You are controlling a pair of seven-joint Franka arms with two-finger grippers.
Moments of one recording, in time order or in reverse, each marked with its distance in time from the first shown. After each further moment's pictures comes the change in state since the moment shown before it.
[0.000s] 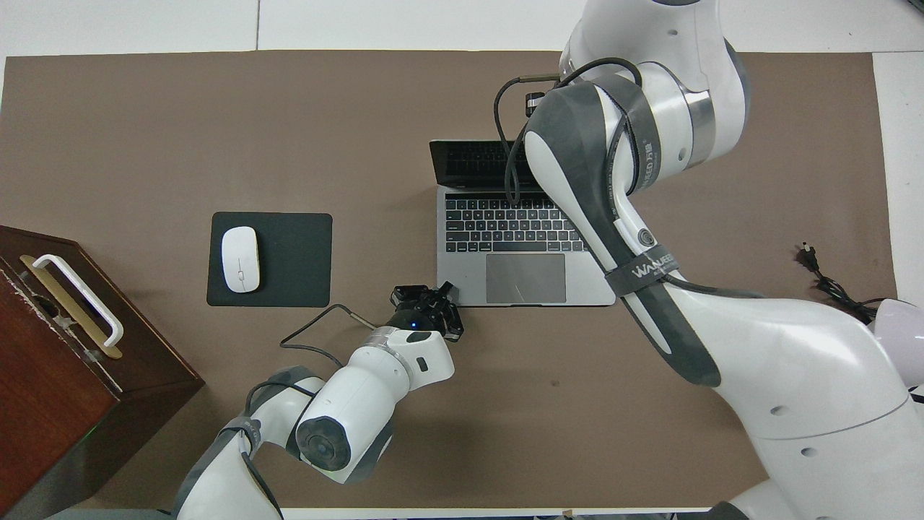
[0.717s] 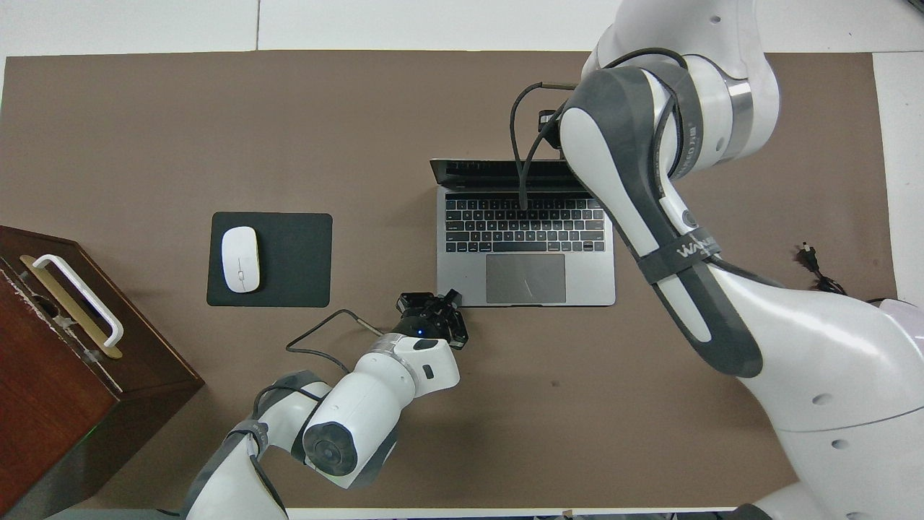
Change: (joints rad) left arm -0.020 0.009 0.000 -0.009 0.000 0.008 0.002; right arm -0.057 -0.046 -0.001 -0.101 0.154 -0.058 0.034
